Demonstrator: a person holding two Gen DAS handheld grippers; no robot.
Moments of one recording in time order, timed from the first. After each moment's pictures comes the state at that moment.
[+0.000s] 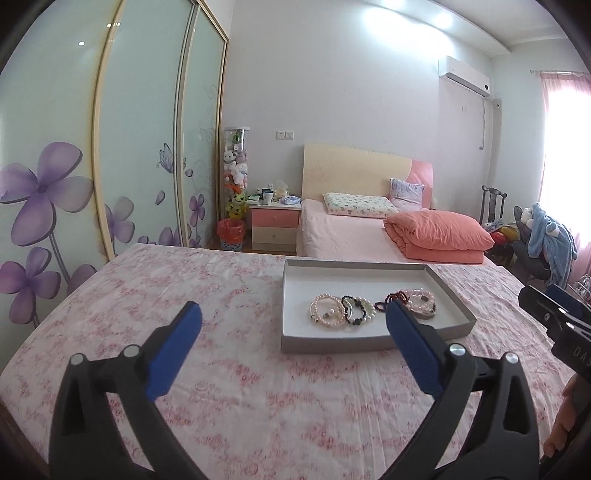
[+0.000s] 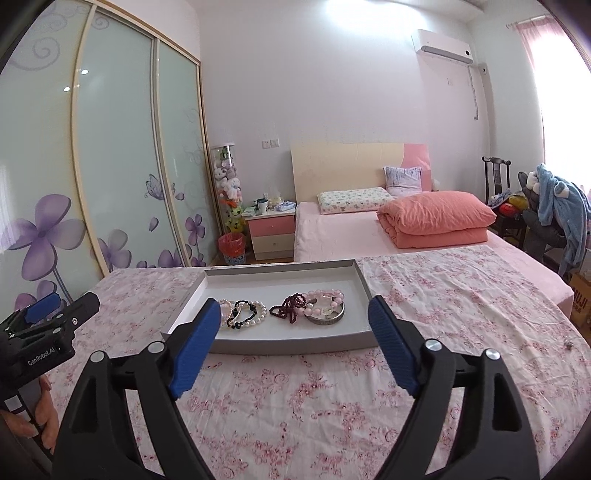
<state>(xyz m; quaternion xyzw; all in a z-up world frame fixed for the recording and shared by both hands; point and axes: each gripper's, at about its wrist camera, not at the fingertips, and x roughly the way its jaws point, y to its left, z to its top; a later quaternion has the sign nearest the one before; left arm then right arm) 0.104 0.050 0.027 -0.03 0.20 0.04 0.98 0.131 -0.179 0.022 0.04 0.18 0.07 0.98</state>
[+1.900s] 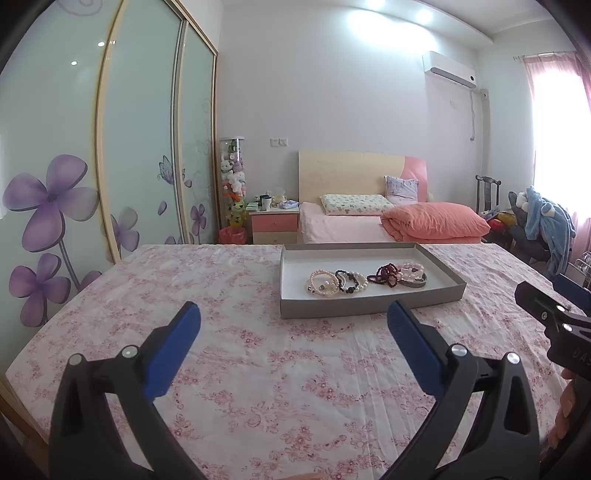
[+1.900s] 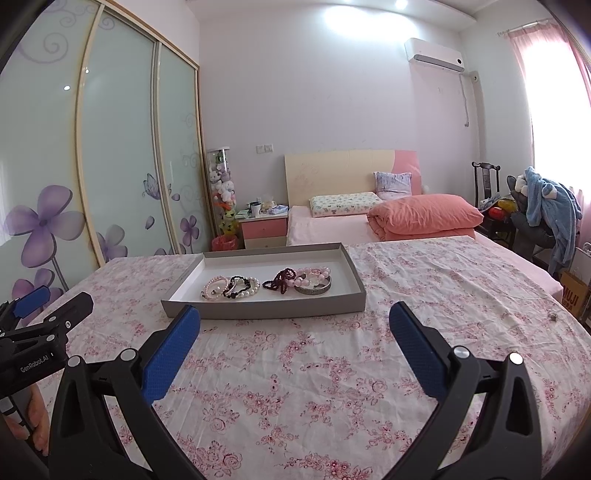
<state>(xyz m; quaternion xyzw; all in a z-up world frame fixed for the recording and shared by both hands) 0.051 0.035 -0.002 0.00 0.18 0.03 0.98 0.080 -0.188 -0.010 0.04 0.17 0.06 0.98</state>
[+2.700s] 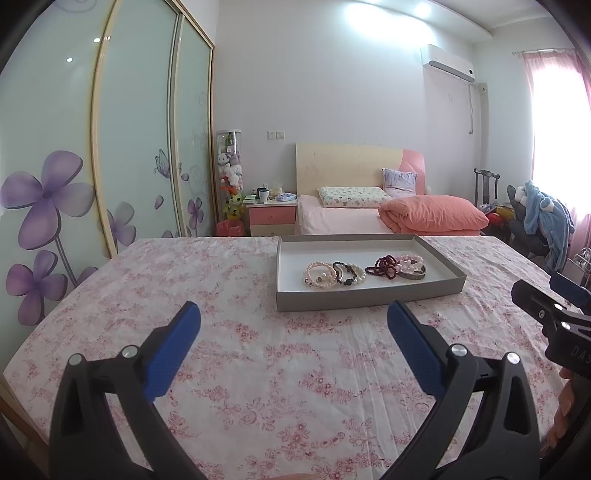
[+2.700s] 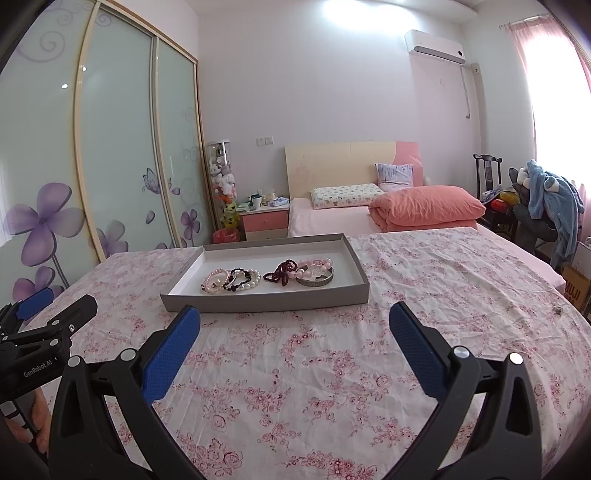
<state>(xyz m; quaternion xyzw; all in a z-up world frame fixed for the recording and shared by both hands) 0.056 0.034 -0.010 0.00 0.20 0.03 0.98 0.085 -0.189 -0.018 0.04 0.18 0.06 0.98</state>
